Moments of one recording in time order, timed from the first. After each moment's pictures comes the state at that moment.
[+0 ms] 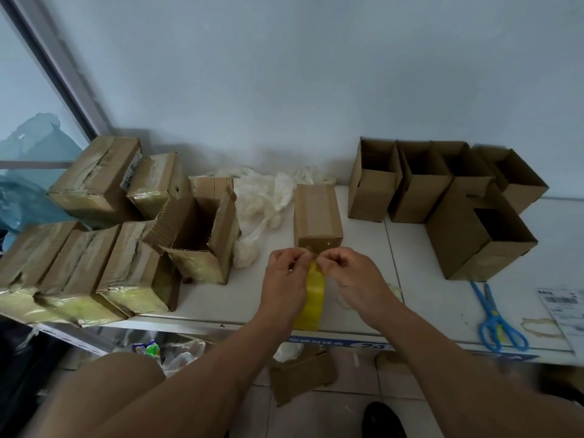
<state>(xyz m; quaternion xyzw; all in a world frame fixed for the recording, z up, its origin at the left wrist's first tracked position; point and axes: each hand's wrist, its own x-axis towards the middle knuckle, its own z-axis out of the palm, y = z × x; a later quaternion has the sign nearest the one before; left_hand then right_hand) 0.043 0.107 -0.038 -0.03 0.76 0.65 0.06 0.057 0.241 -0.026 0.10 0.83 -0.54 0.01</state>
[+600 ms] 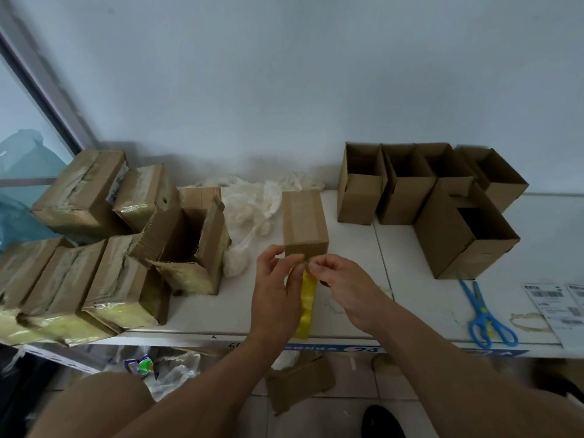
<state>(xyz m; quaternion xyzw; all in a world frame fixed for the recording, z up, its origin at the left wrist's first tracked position) 0.050 0.106 -0.052 0.11 0.83 0.53 -0.13 0.060 0.240 -0.021 0.14 0.75 -0.65 0.08</state>
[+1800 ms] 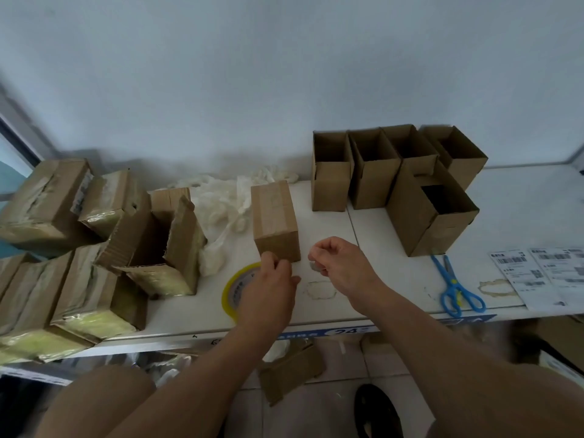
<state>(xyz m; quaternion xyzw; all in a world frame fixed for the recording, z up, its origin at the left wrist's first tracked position) 0.051 0.122 -0.055 0.21 0.97 0.10 -0.02 0.071 0.274 -0.024 0.19 0.78 -0.59 0.00</state>
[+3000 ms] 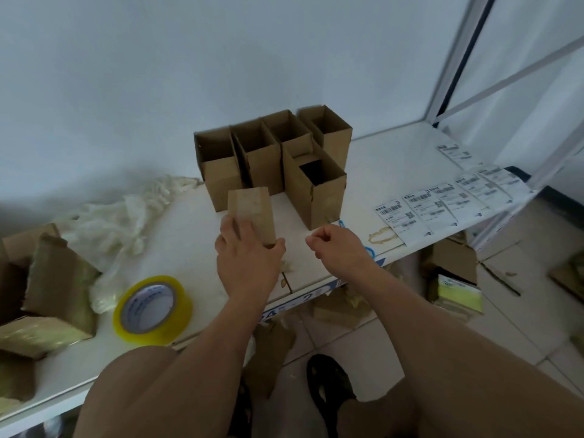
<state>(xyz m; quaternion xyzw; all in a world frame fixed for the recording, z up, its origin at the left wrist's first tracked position) 0.077 0.259 -0.040 0.15 0.96 0.23 -0.07 0.164 0.391 -0.019 0.32 0.84 -0.43 -0.06</state>
